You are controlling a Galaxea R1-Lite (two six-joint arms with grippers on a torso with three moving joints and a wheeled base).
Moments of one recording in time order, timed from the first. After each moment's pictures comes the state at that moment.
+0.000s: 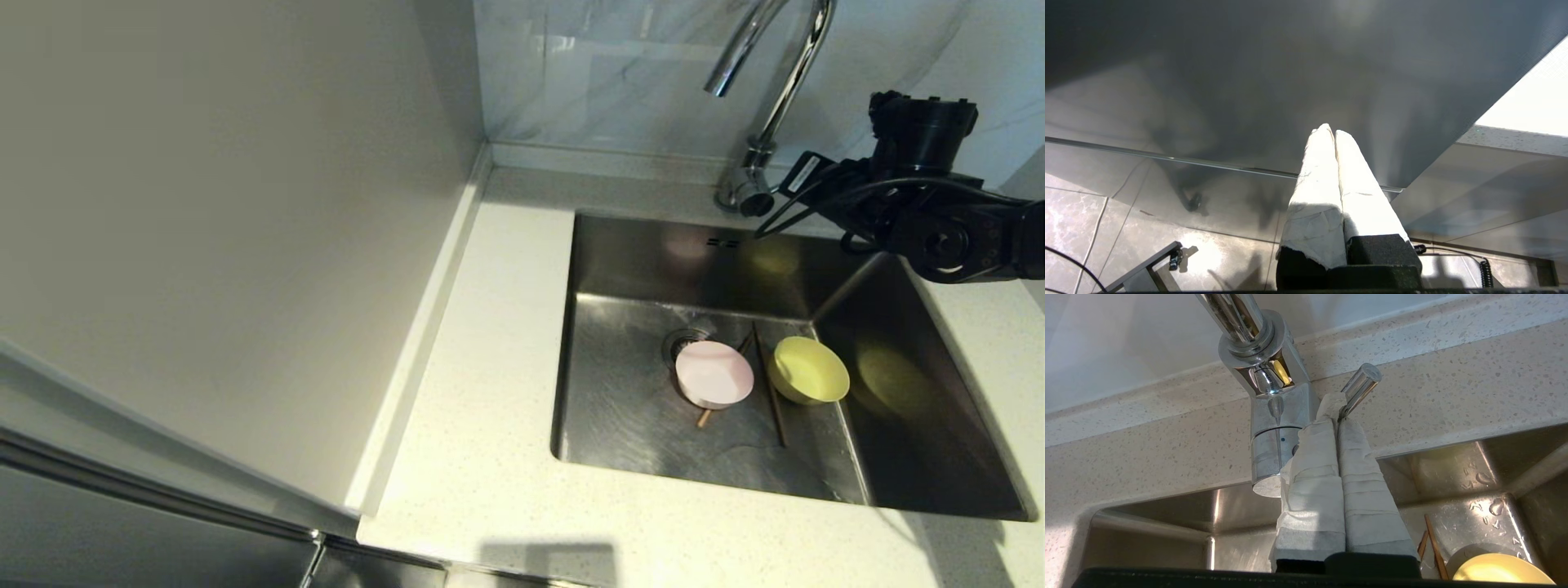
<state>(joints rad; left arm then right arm) 0.00 0.00 0.00 0.00 0.02 -0.02 0.06 2.04 -1.65 -0.41 -0.22 0.38</state>
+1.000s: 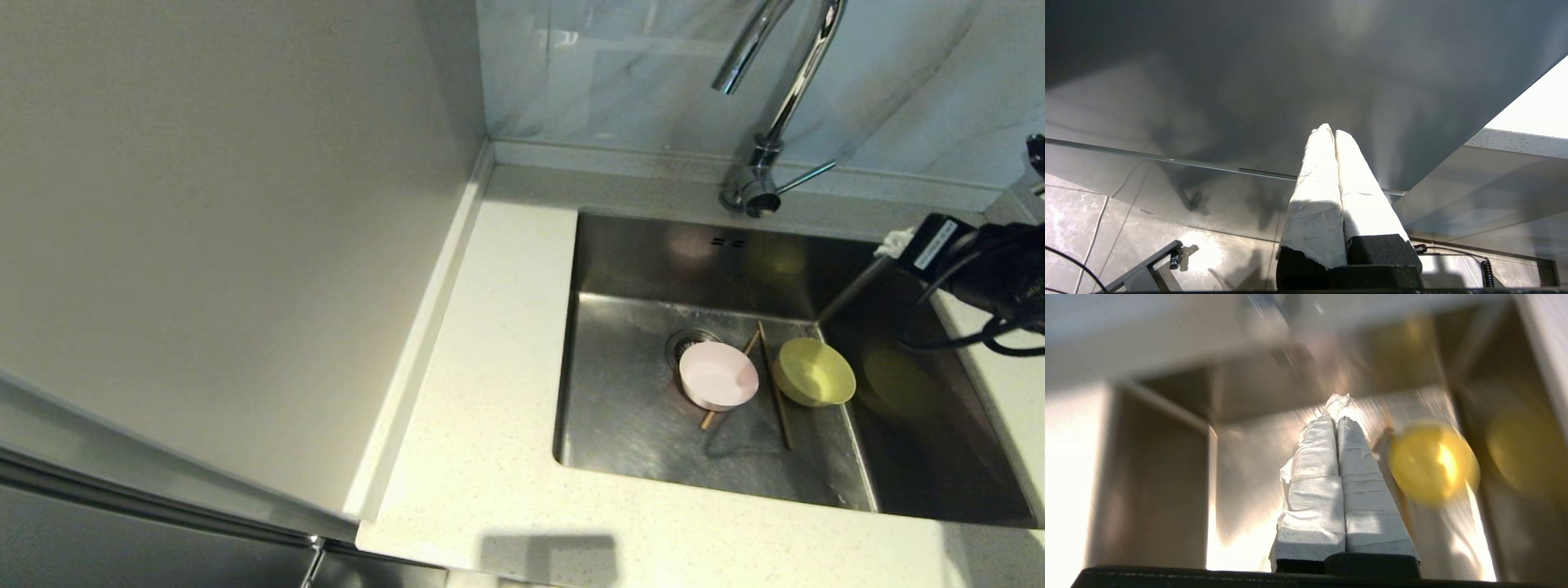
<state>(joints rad) 0.00 0.00 0.00 0.00 0.02 -0.02 0.03 1.47 -0.92 -0.40 -0.14 0.39</state>
